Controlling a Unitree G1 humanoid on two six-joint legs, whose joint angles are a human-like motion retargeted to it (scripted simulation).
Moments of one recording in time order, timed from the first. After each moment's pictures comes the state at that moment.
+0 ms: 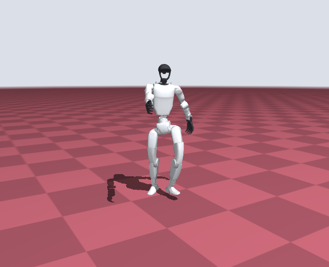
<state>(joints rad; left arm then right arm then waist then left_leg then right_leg) 0.31 0.50 0.21 1.68 -0.35 -0.11 -0.41 -1.20 -0.34 0.16 1.44 0.49 -0.18 -0.14 0.43 -0.21 0.15 -0.11 0.05 0.84 0.53 -0.50 0.06 0.18 -0.29 -0.21 0.07 -0.18 0.20</state>
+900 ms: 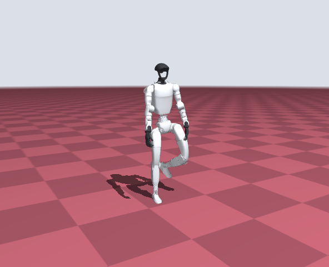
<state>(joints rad) -0.24 0.20 -0.26 1.60 0.04 -0.21 -0.26 -0.44 -0.27 0.10 1.63 0.23 -0.13 -0.06 0.06 -0.12 0.10 -0.21 0.11 0.37 1.41 -0.42 -0.01 -0.03 -0.21 -0.16 0.00 -0.05 0.17</state>
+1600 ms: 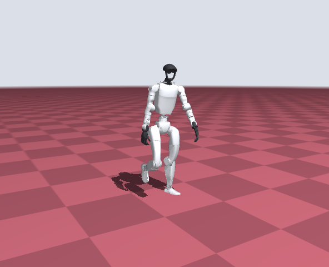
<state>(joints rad) -0.61 0.25 -0.19 1.52 0.17 -0.10 -0.08 -0.15 -0.16 0.28 1.60 0.00 -0.09 0.04 -0.02 -0.02 0.11 0.07 0.09 0.40 -0.07 -0.18 -0.17 -0.48 -0.07 -0.09 1.62 -0.22 0.07</state>
